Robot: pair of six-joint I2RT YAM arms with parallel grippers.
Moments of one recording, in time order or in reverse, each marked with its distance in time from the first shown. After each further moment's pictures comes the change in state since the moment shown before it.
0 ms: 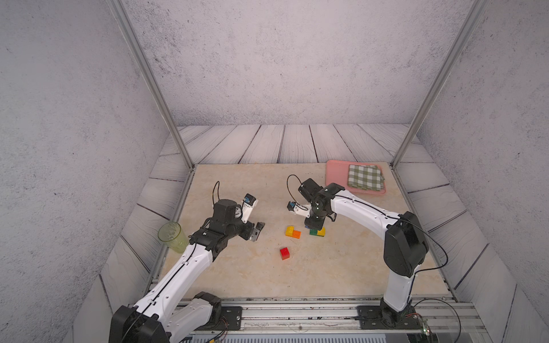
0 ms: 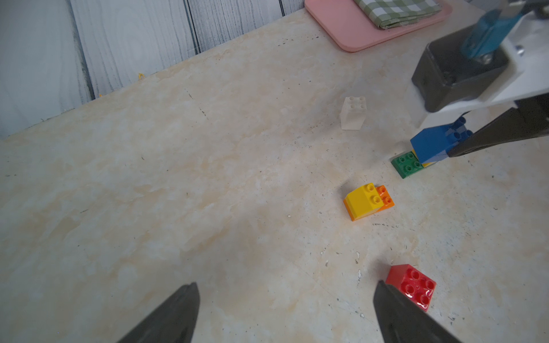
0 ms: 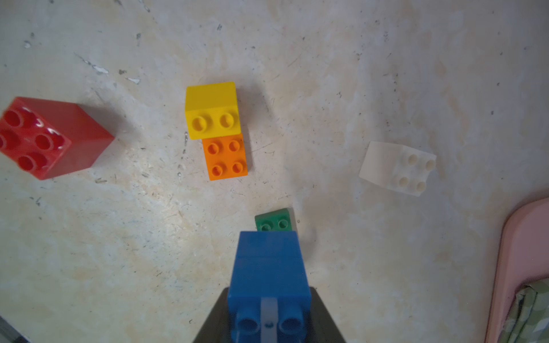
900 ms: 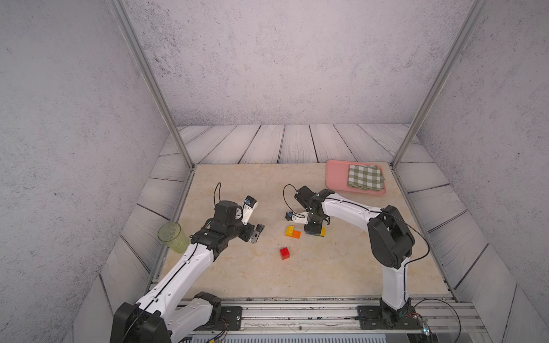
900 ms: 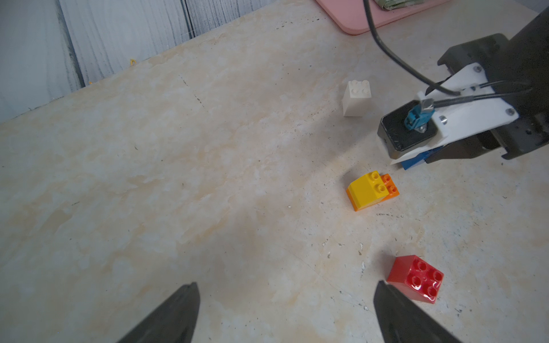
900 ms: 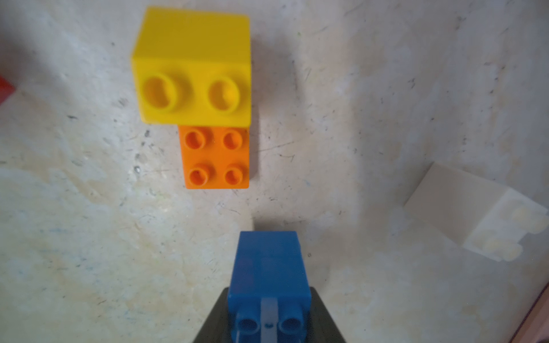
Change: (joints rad) left arm 0.003 0.019 -0.018 0.002 0.003 0.020; right arm 0.003 0.116 -0.038 0.072 0.046 -0.146
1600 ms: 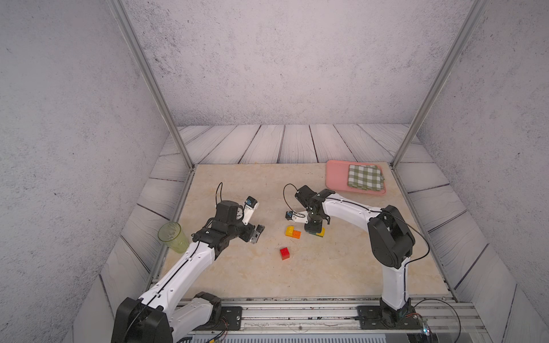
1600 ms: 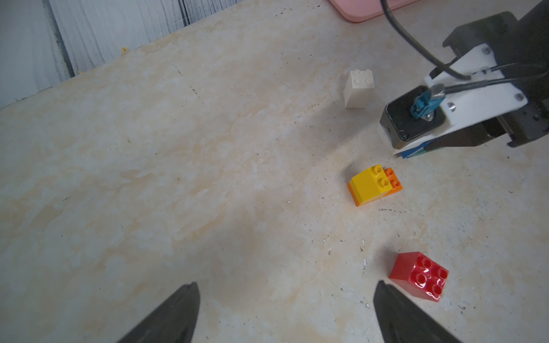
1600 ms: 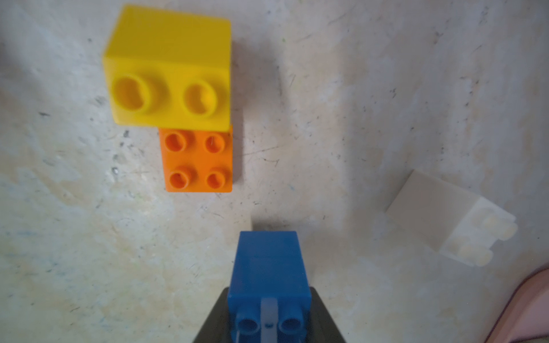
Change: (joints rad) left arm 0.000 0.026 0.000 0.000 0.000 0.002; right arm -0.013 0.000 -0.008 0.037 0.015 -0.037
